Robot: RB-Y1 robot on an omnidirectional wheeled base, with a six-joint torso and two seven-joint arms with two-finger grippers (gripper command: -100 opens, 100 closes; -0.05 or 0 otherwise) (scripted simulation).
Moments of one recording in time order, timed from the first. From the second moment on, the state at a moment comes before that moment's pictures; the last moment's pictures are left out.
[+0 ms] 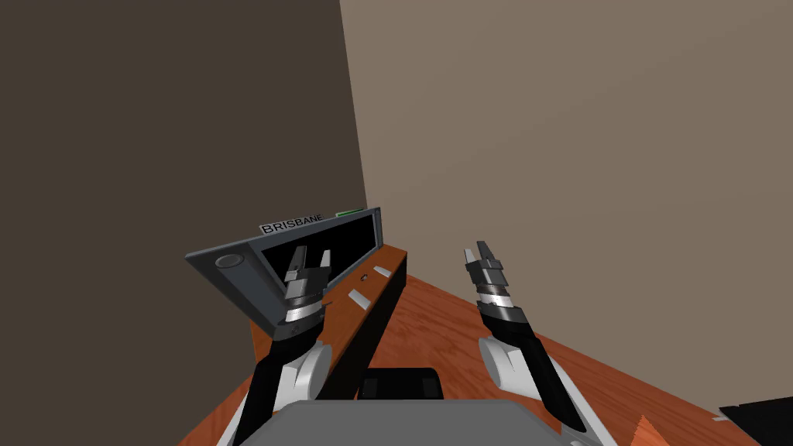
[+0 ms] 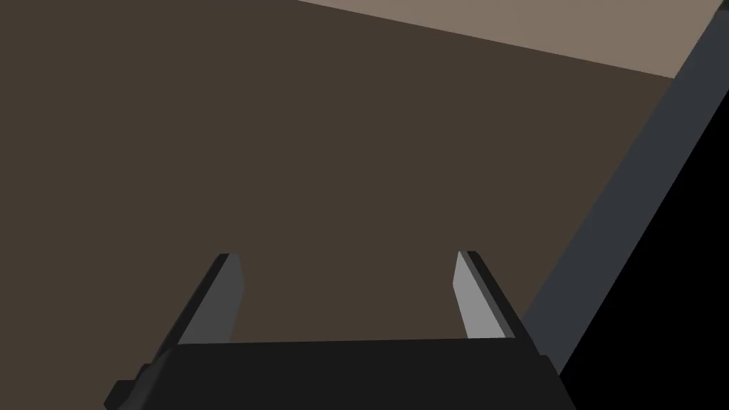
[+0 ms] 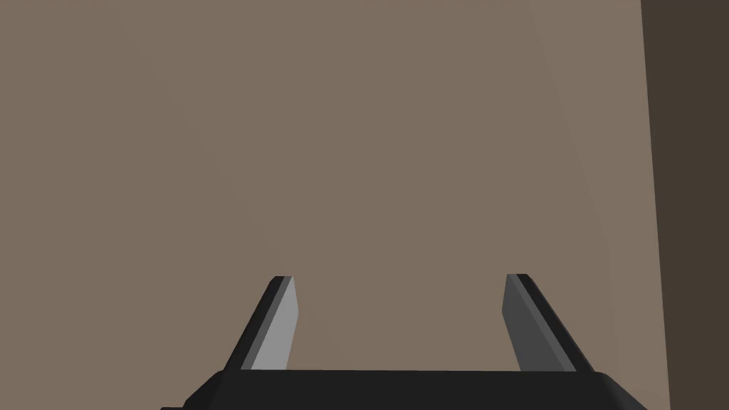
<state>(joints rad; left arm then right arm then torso) 0.51 -0.04 -0.07 -2.30 0.08 -0.55 -0.02 0.46 -0.03 -0.03 -2.29 0.02 -0.35 -0.02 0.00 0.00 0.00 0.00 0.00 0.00</state>
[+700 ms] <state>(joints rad) 0.48 0.14 -0.04 -2.22 0.07 -0.43 -0.01 0.46 -0.03 -0.03 -2.29 0.02 -0.35 -0.02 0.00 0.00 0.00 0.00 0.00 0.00</state>
